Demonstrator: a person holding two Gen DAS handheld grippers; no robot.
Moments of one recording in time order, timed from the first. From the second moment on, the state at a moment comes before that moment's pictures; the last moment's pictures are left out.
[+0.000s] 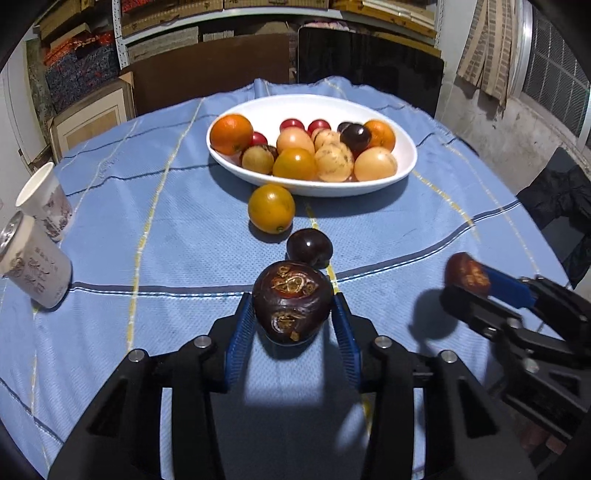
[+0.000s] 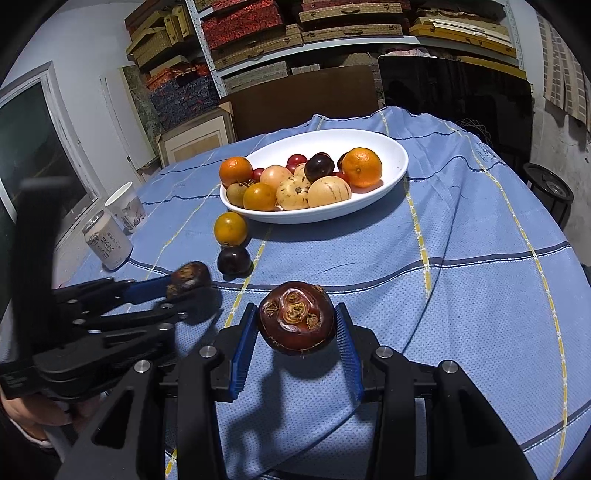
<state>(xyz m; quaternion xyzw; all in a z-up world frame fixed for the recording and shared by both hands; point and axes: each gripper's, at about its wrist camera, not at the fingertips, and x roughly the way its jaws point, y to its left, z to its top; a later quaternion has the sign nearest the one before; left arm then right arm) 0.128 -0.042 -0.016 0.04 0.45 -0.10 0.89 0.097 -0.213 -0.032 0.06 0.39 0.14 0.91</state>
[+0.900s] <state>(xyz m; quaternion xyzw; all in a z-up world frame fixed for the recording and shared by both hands) 0.099 -0.014 0.014 0.03 0.42 -0.09 0.90 0.084 -0.195 -0.014 0.00 0.38 0.11 0.92</state>
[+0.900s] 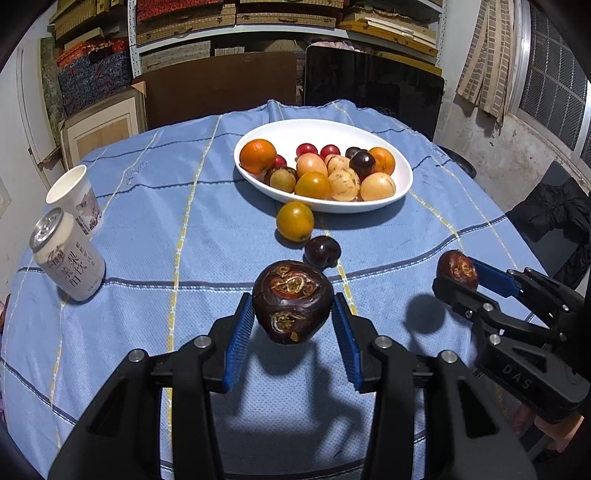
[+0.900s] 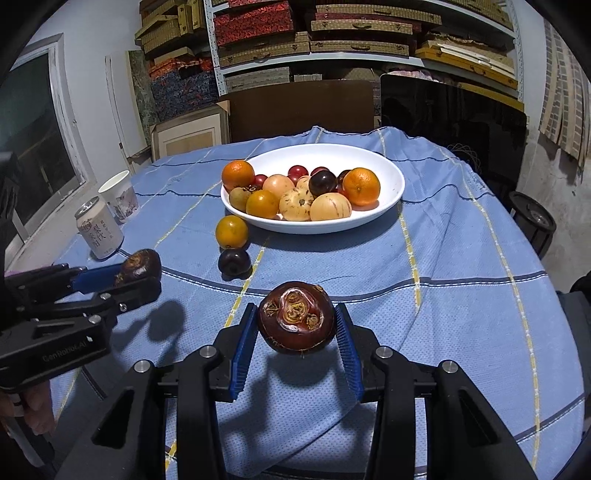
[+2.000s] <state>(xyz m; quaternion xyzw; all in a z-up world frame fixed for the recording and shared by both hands) 0.283 -0.063 0.025 0.04 0.40 -0.10 0.91 0.254 -0.212 0.030 0.04 0.34 0.11 0.93</state>
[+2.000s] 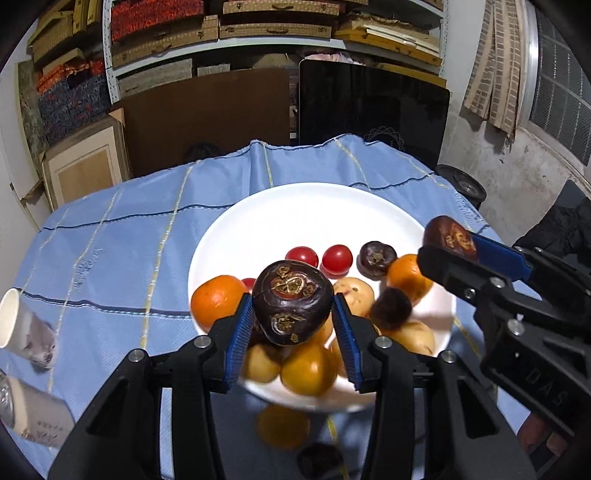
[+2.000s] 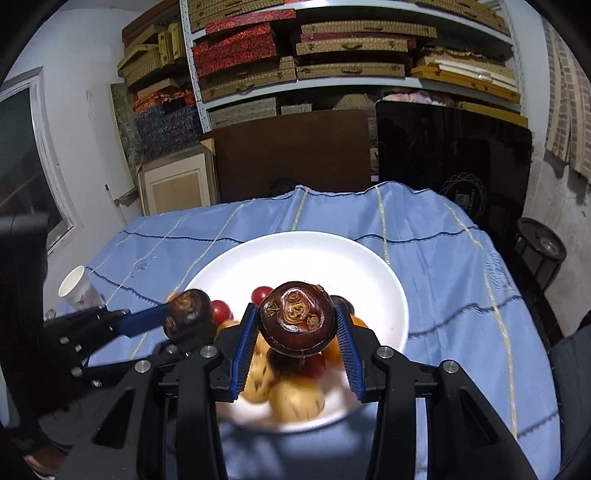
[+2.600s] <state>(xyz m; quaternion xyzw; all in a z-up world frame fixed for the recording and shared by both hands) 0.237 -0.043 0.049 0.00 0.36 -0.13 0.92 0.206 -0.249 0.038 0.12 0.32 0.13 0.93</state>
